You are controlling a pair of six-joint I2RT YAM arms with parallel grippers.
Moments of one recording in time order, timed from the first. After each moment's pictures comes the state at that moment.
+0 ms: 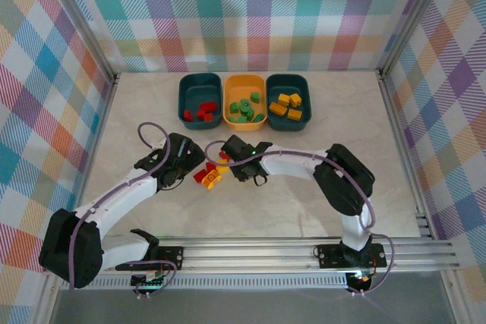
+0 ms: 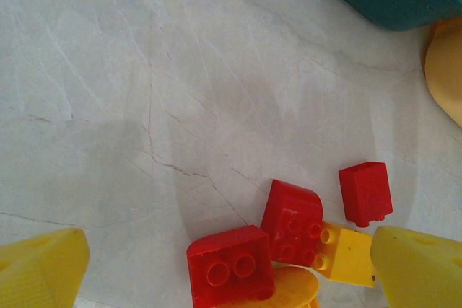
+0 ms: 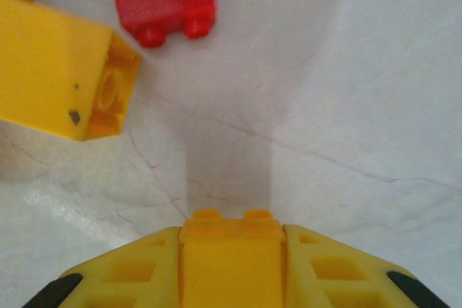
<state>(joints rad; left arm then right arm) -0.44 1.18 0.70 -0.49 -0.21 -1.03 0.93 1.89 1.27 -0.53 0.22 0.33</state>
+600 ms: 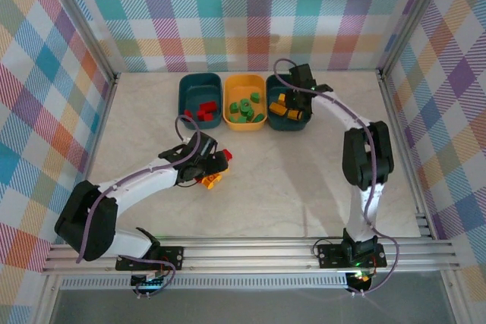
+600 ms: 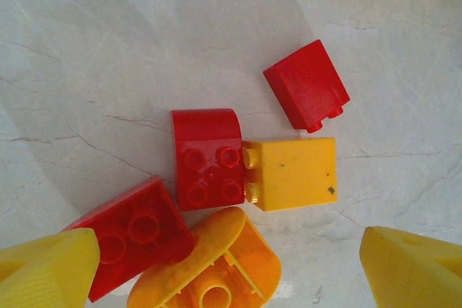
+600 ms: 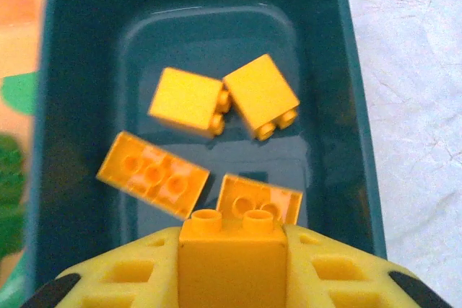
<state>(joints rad) -0.61 1.38 0.81 -0.47 -0.13 -0.81 0.33 2.04 1.66 -0.55 0.17 0.35</state>
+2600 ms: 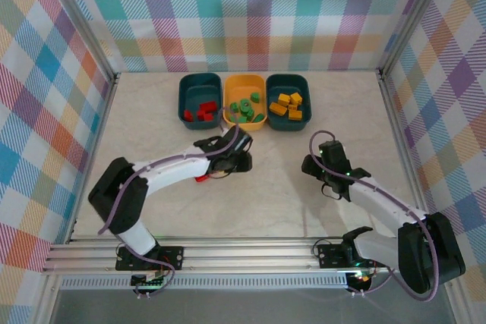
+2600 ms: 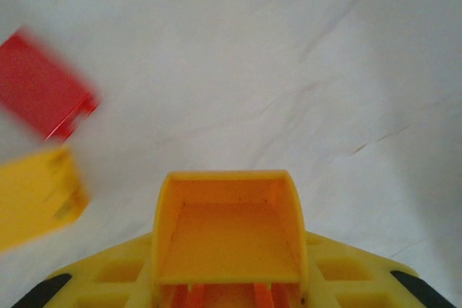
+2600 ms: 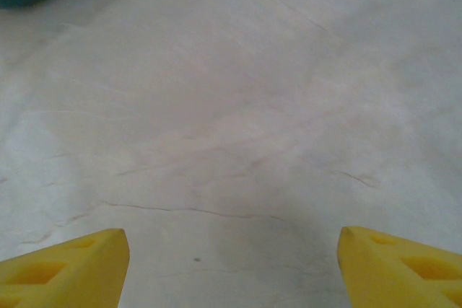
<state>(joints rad) -0.80 1.69 1.15 -0.47 -0.07 -0.74 0.36 1.12 0.48 -0.29 0.14 0.67</state>
